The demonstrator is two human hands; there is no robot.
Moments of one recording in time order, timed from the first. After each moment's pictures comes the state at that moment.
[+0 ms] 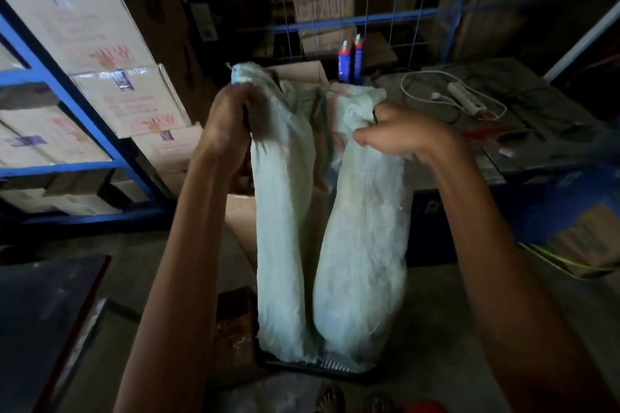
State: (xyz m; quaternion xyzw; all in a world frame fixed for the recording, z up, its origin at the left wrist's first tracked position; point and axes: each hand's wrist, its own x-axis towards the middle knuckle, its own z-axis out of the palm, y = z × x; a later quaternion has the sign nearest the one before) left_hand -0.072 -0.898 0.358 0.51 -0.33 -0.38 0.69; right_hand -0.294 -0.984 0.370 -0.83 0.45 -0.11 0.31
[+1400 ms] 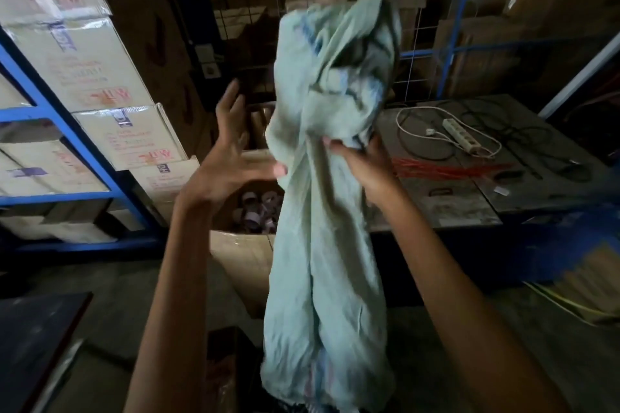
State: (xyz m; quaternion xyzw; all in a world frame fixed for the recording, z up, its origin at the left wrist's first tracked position) left_hand -0.076 -0.930 0.357 0.57 -0.60 -0.25 0.50; right_hand -0.265 -1.065 0.317 -0.58 0.31 -0.47 0.58
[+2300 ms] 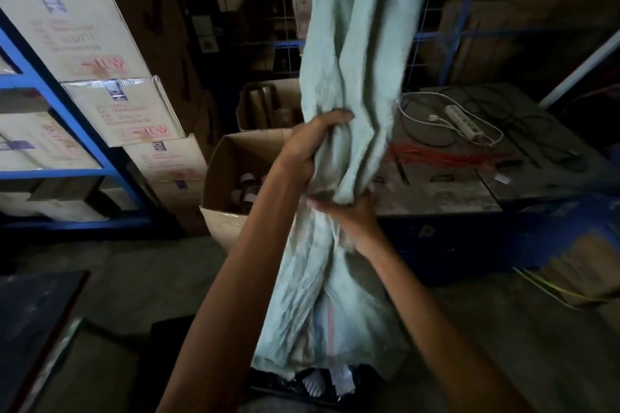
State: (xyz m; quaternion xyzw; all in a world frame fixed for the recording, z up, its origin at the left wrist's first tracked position) left_hand -0.133 -0.995 0.338 0.54 -0.28 -0.53 0.59; right_hand -0.250 -1.000 0.216 -0.56 0.31 -0.39 0.67
